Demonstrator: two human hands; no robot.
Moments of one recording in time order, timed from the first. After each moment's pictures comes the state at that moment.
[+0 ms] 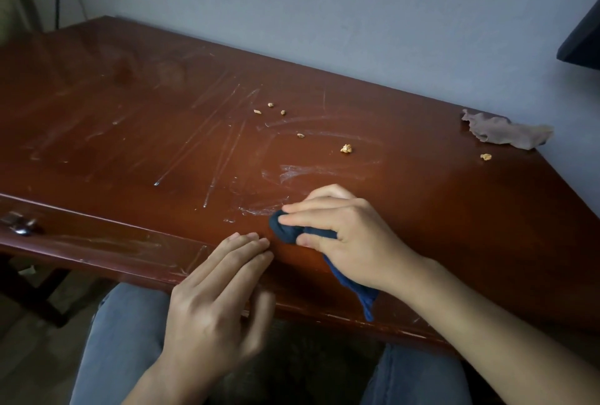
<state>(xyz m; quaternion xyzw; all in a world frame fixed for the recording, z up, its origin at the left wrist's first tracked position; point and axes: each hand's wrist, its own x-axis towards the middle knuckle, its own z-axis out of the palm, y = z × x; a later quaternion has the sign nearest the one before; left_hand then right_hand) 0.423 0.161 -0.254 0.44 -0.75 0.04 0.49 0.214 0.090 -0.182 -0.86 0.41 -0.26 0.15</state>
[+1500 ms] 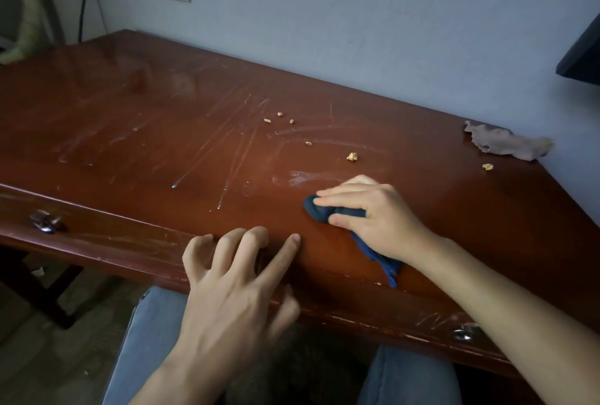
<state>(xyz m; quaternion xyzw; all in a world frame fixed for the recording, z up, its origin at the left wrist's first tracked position) 0.425 0.167 -0.239 0.54 -0.79 0.12 0.28 0.182 0.058 -0.180 -0.85 0.44 -0.27 0.13</state>
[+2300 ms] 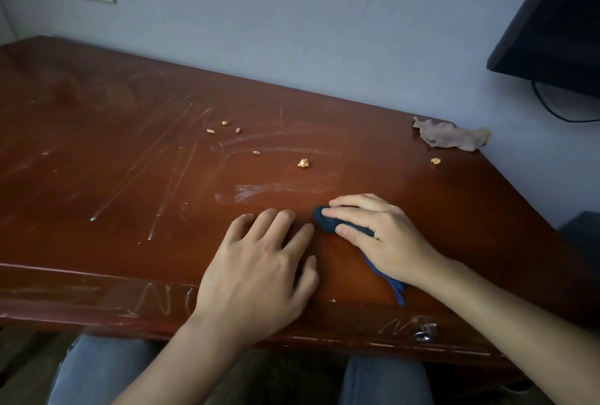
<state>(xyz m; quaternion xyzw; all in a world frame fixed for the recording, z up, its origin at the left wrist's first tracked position) 0.354 0.105 -0.207 0.47 -0.86 0.05 0.19 0.106 0.075 -0.189 -0.82 0.52 -0.24 0.06</state>
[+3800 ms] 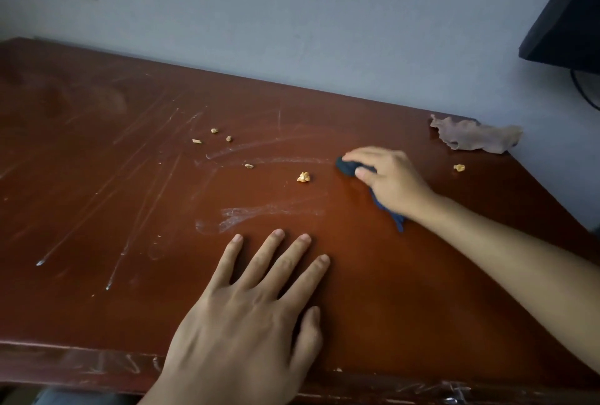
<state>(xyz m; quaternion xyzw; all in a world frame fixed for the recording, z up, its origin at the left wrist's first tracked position) 0.350 0.092 -0.215 0.45 -0.88 0.02 0.13 0.061 -0.070 -0.181 -0.78 0.58 -0.24 0.03</state>
